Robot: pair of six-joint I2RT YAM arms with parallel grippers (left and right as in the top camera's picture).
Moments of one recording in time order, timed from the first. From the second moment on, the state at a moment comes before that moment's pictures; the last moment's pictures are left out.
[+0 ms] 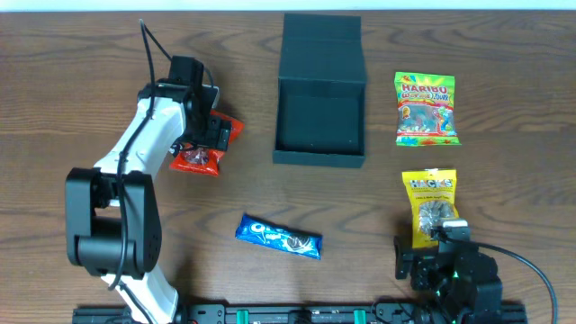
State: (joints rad) left arm -0.12 1.89 1.33 -0.81 0.03 0.07; right arm 0.15 0.01 0.36 -1.08 0.01 0.14
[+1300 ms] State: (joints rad) left arm -0.15 1.95 1.35 -0.79 0.05 0.06; right arm 0.15 0.01 0.36 -1.08 0.01 0.14
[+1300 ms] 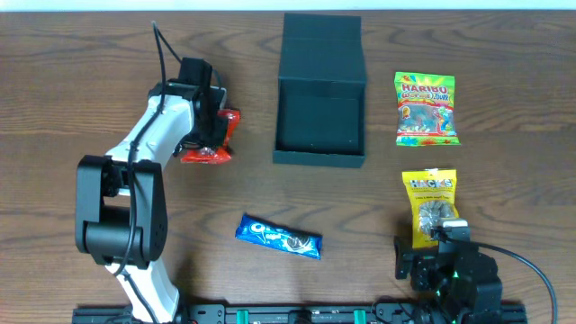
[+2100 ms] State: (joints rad) left arm -0.34 1.82 1.70 -1.10 0.08 -0.06; right arm 0.15 0.01 0.36 -1.08 0.01 0.14
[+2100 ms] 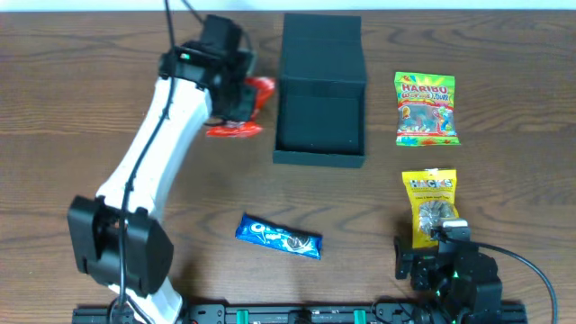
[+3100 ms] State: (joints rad) left arm -0.55 2.08 1.72 -0.80 0.02 -0.42; right arm 0.15 0.01 0.36 -1.08 0.01 0.14
